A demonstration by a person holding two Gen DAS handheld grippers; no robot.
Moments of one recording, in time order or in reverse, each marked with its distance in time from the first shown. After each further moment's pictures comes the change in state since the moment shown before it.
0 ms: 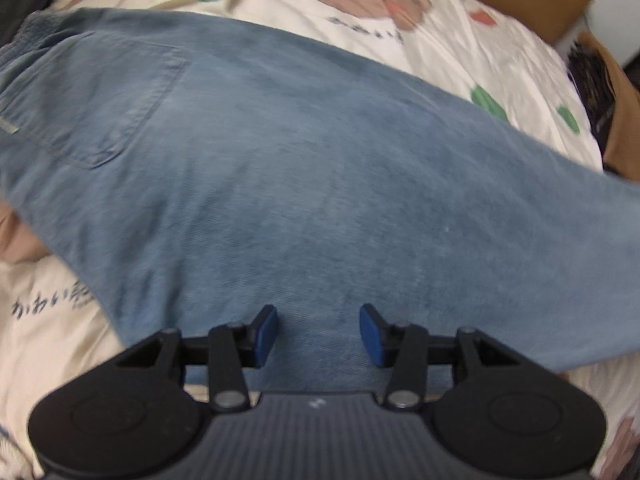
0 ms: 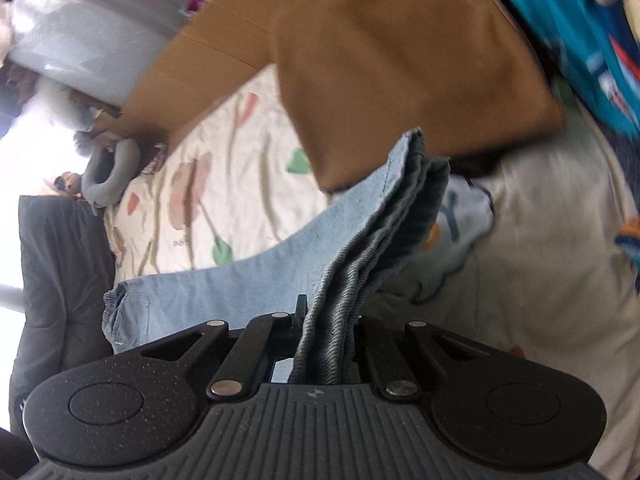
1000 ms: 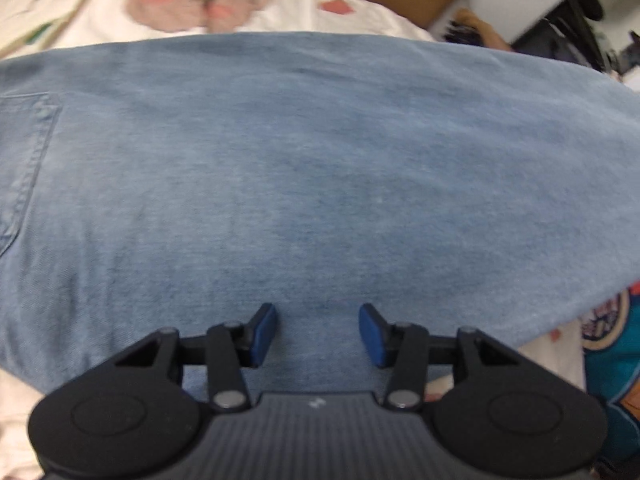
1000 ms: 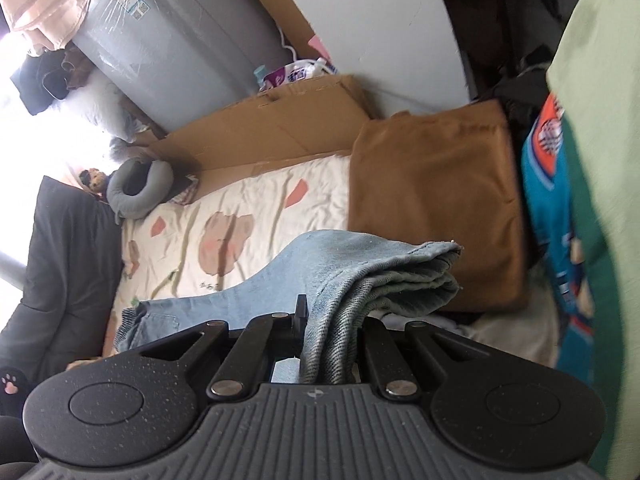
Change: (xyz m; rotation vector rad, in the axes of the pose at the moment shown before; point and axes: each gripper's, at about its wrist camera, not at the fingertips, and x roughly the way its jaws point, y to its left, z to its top) left arm 0.008 -0.091 0.012 0.154 0.001 -0.356; right arm -0.139 0.104 0.077 -0.229 -0.122 -0.089
